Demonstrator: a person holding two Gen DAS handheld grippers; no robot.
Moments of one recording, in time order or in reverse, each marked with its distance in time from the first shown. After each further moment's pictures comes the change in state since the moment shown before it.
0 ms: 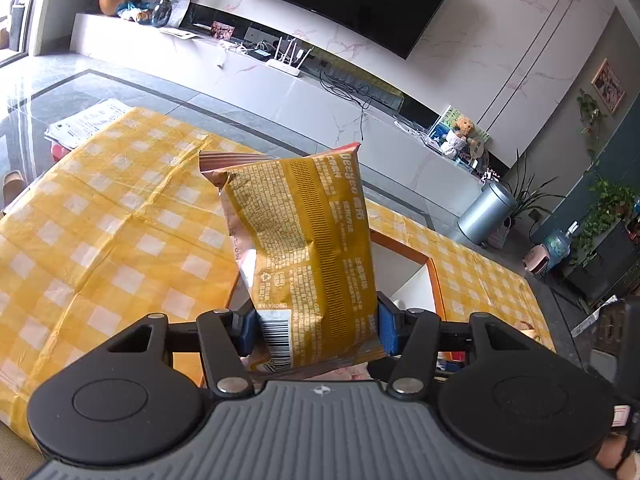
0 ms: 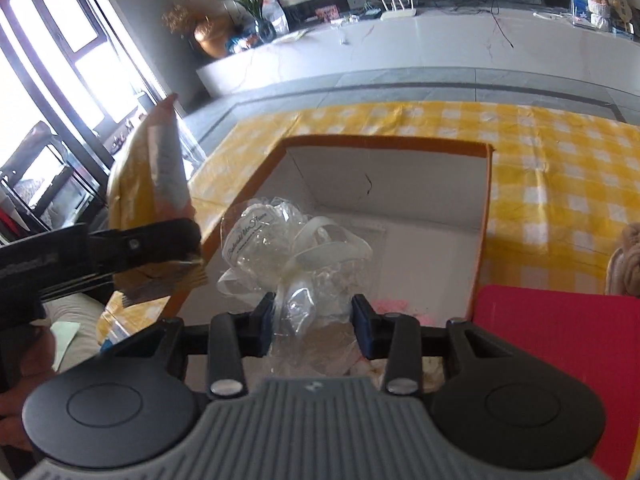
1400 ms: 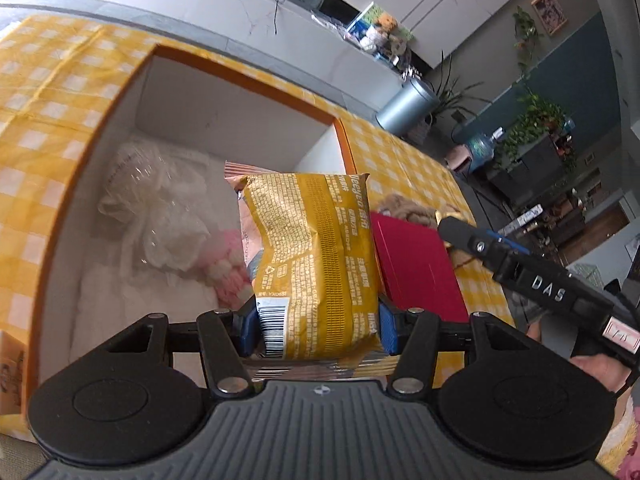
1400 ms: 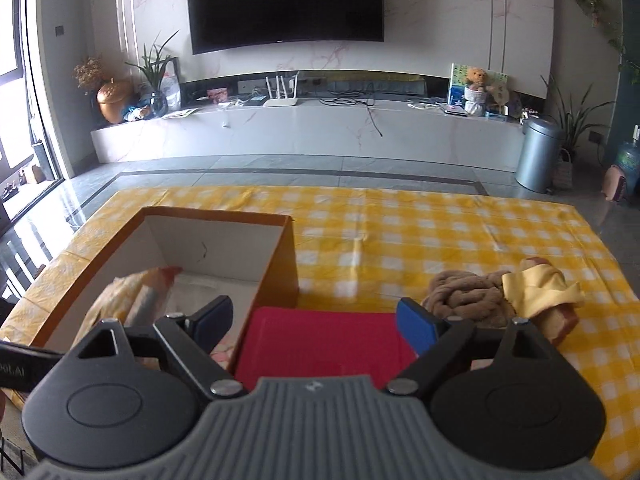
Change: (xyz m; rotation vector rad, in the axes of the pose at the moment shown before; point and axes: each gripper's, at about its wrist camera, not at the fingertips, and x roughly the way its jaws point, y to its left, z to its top) left arm 0.047 -0.027 -0.049 0.092 0.345 -0.259; right arm -0.097 -0.052 -0.043 -0.019 -0.311 -0.407
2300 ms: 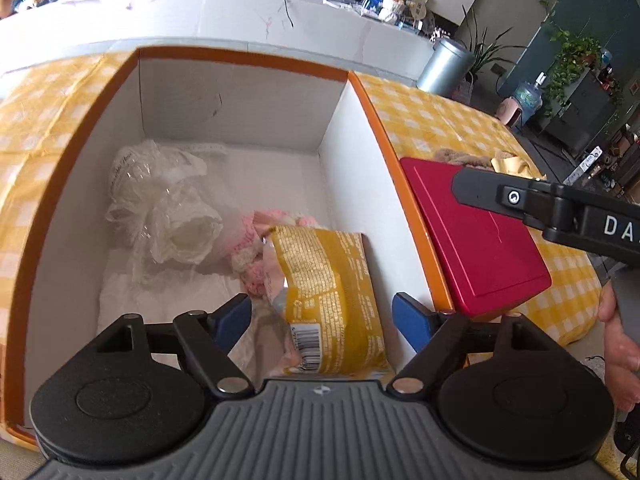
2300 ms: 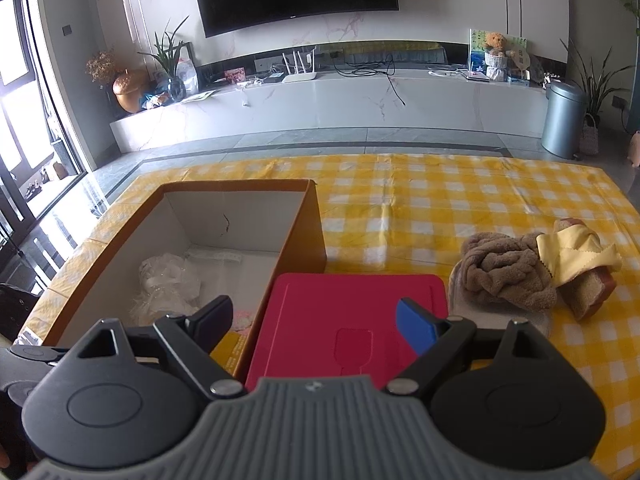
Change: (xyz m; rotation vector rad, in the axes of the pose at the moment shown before) left arm 0.026 -0.033 -0.019 0.184 -0.014 0.260; right arm 0.014 0.005 -0.011 0.048 0.081 0.110
